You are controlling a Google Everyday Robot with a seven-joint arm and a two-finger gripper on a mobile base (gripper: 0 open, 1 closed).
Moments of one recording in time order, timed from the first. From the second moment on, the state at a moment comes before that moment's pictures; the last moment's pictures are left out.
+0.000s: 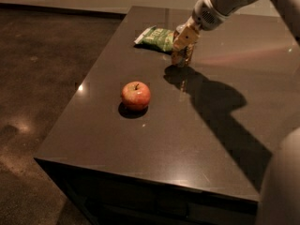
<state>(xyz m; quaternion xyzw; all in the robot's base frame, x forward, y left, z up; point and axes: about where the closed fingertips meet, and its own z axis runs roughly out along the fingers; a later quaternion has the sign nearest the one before) 0.700 -0.124 0.944 -0.49 0.80 0.08 0.32</state>
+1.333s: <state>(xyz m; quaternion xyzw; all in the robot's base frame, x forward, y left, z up) 0.729 -0.117 0.915 -0.49 0.81 0.08 0.30</state>
